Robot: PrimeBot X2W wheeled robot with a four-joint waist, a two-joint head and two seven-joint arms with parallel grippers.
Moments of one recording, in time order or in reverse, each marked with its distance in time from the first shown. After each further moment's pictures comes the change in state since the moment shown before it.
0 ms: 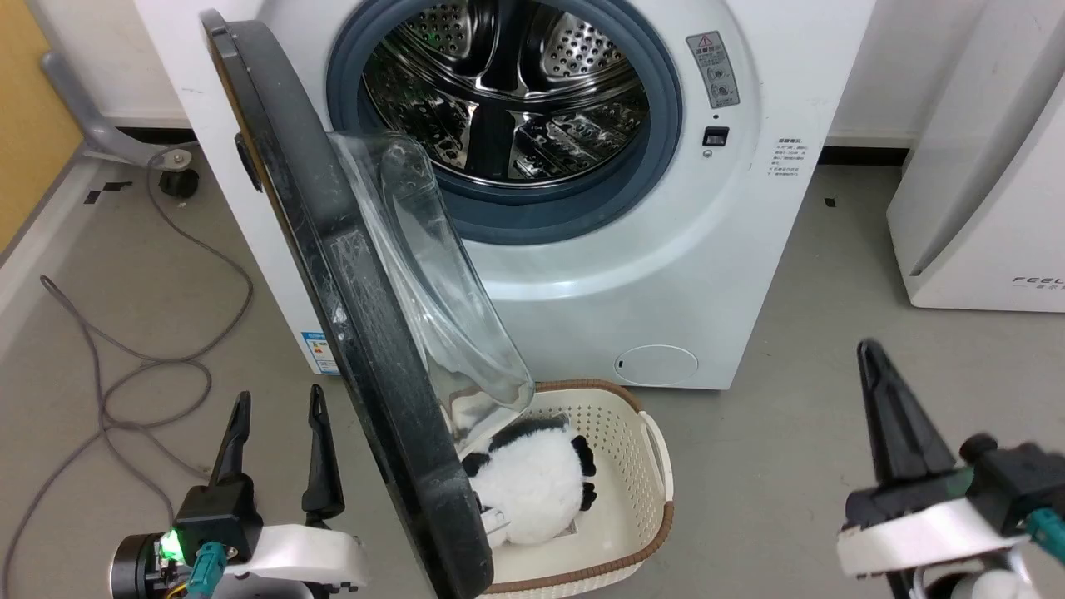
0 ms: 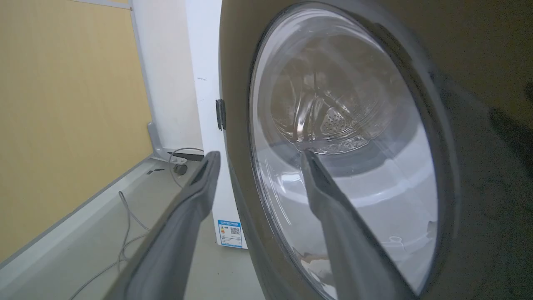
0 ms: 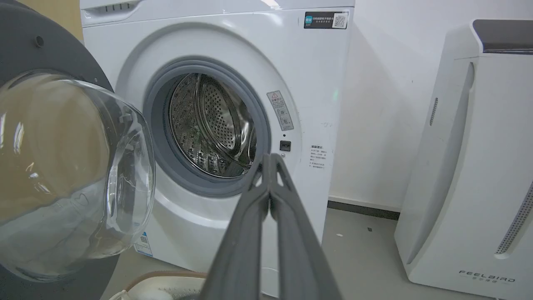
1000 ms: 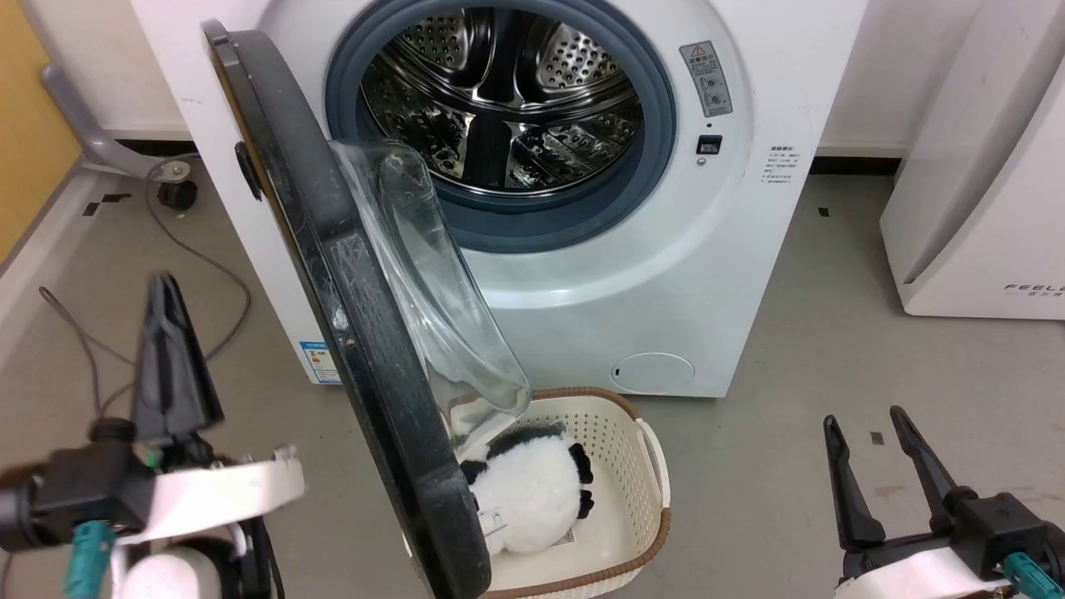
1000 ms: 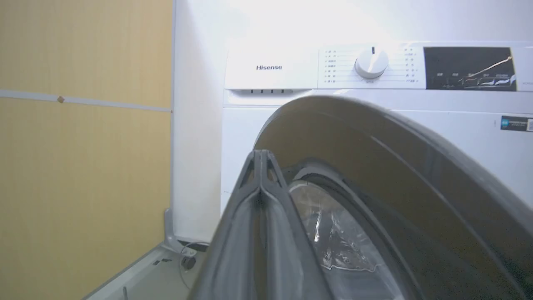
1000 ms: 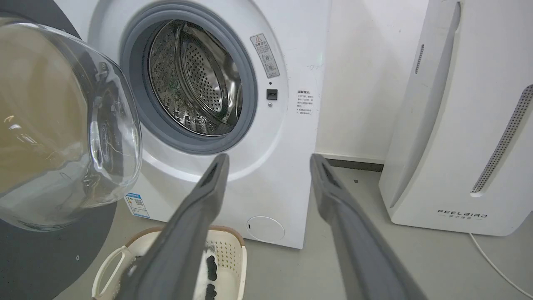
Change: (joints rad) left arm -0.068 0.000 0.089 -0.239 0.013 0.004 0.000; right arm 0.090 0.045 -0.045 0.080 -0.046 0.000 0.000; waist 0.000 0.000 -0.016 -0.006
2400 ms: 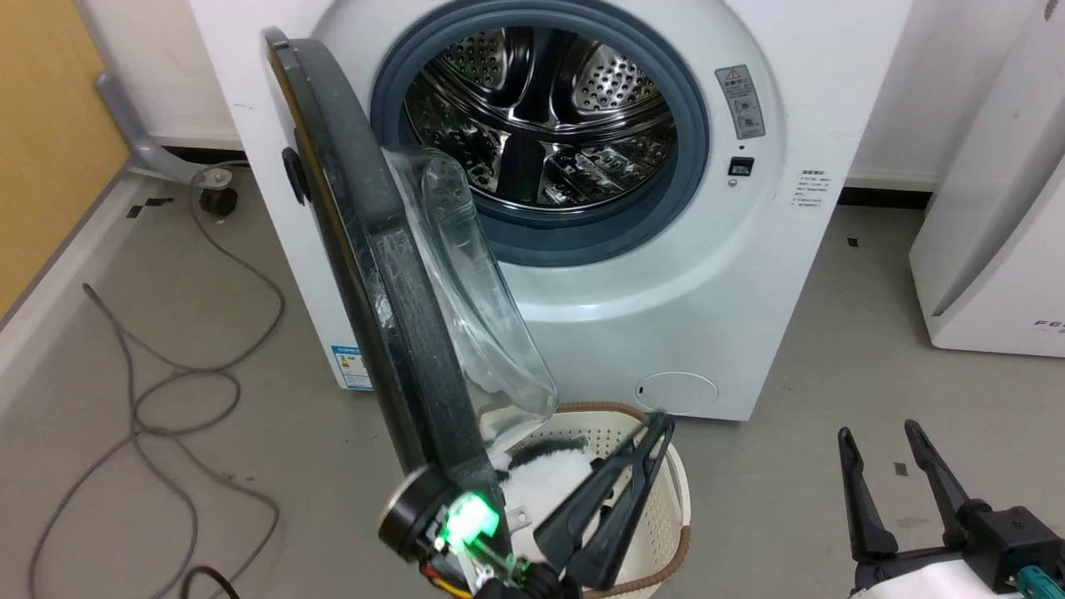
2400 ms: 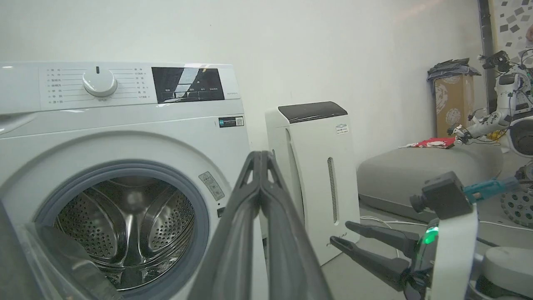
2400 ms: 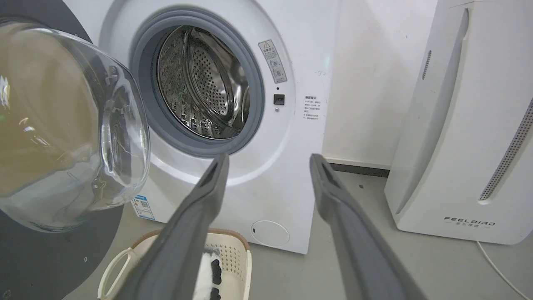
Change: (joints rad) left arm 0.038 0.011 -0.688 -0.132 0.062 -0.130 -0.001; right arm 0.026 0.000 -0.027 -0.006 0.002 0.000 0.000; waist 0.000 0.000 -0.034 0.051
